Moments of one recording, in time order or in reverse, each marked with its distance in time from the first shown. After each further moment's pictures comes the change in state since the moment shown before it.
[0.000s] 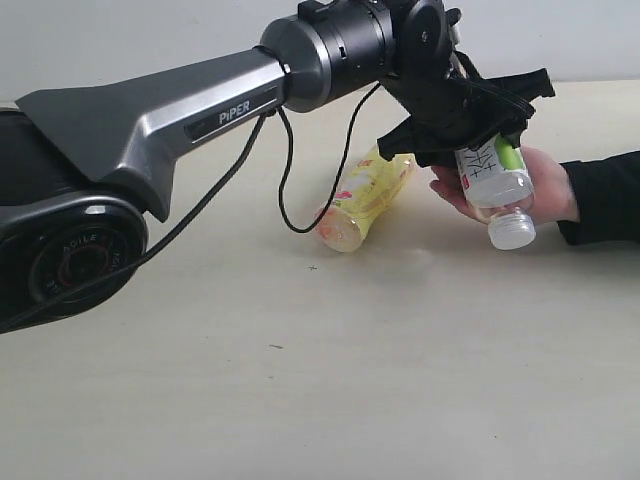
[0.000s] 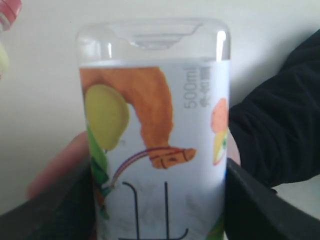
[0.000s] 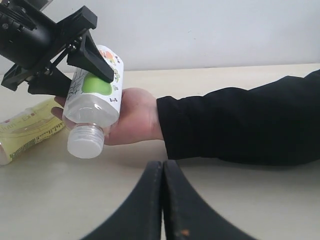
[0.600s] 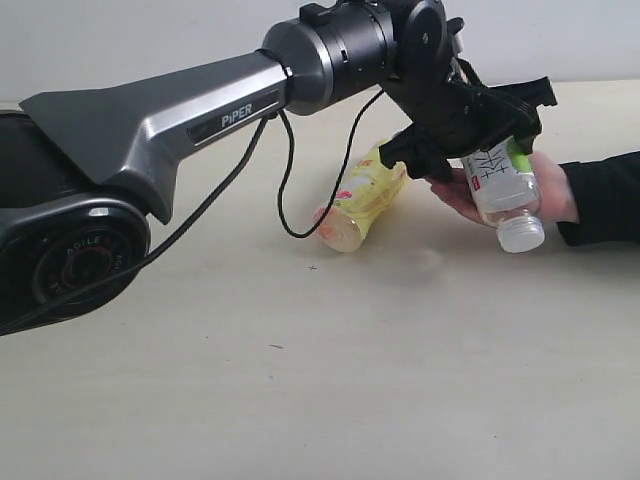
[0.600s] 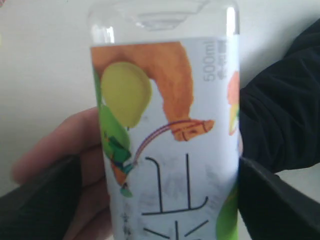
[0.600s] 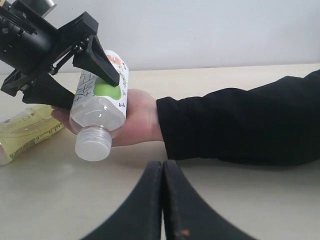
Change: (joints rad) left arm 0.000 0.006 -0.001 -0.033 0.030 0.019; right arm 0.000 0.000 0.000 0.000 0.000 0.000
